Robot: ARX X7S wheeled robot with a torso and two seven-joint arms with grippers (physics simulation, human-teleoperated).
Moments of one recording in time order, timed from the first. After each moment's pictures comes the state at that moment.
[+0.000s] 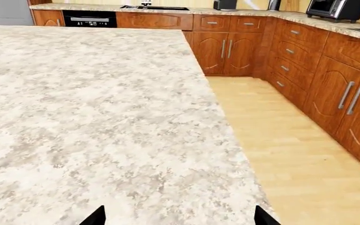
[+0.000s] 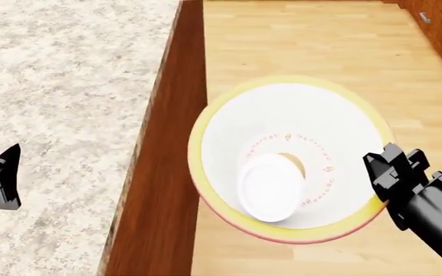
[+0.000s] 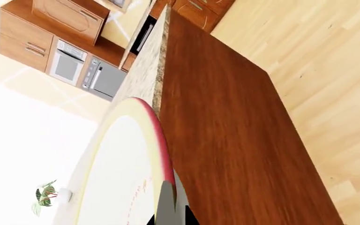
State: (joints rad) left arm -0.62 -0.72 0.15 0.25 -1.04 -0.83 -0.35; right arm 0.69 0.69 -0.02 0.33 1.81 0.79 0.33
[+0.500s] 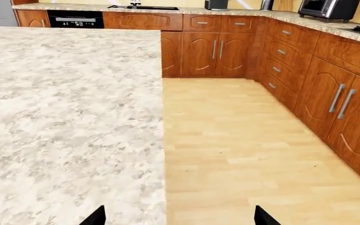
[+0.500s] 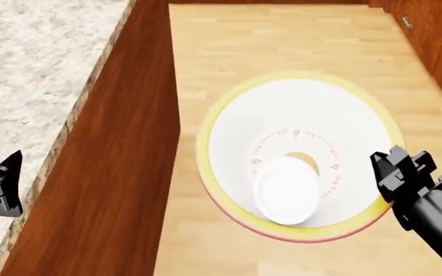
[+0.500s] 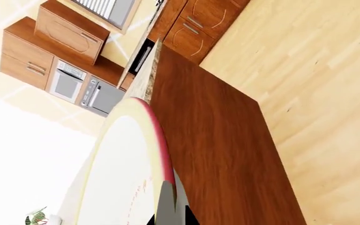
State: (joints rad) left arm -0.58 -0.72 0.15 0.26 -1.02 -0.80 -0.35; right arm 0.65 0.68 0.00 0.31 1.77 0.74 0.28
